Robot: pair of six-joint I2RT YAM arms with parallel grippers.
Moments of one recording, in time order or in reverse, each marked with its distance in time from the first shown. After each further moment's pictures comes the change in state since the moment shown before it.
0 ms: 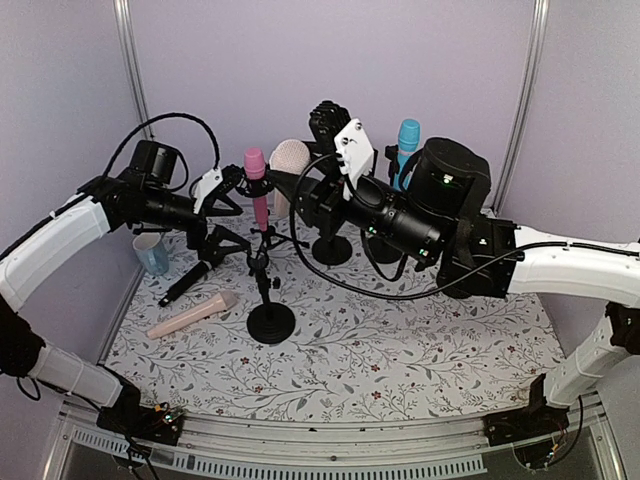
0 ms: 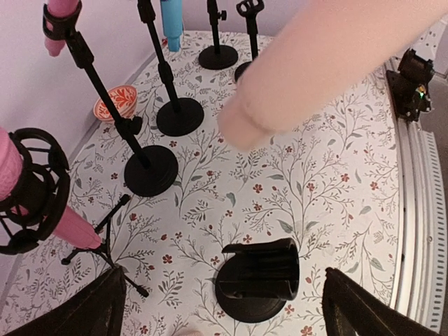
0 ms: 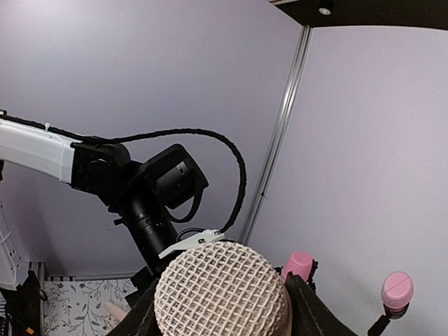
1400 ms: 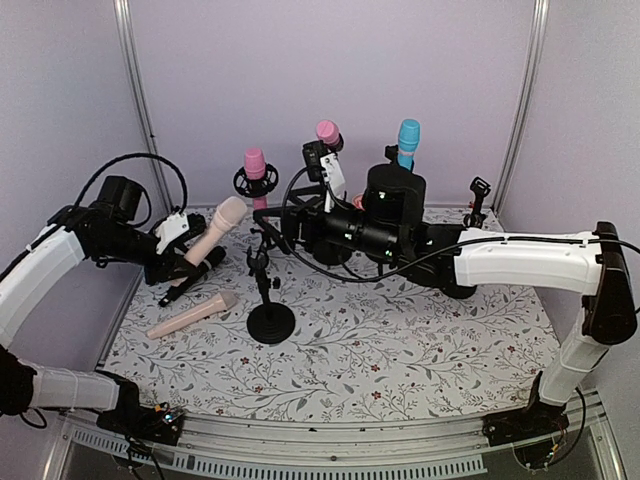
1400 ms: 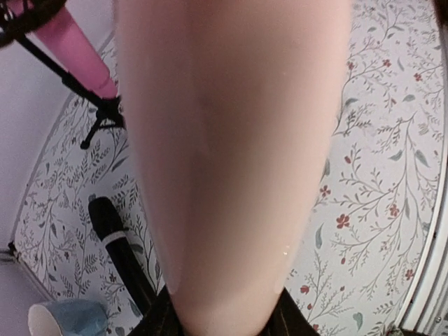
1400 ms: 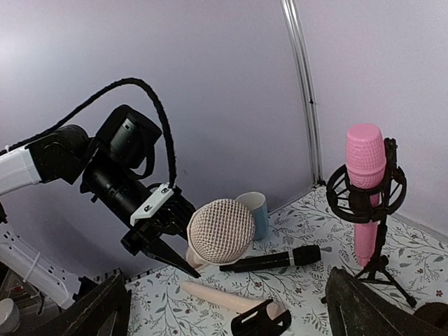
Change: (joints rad) left arm 0.180 -0.190 -0.165 -0.220 -0.149 0.277; right arm -0.171 0.188 -0.041 0.056 -0.279 0.595
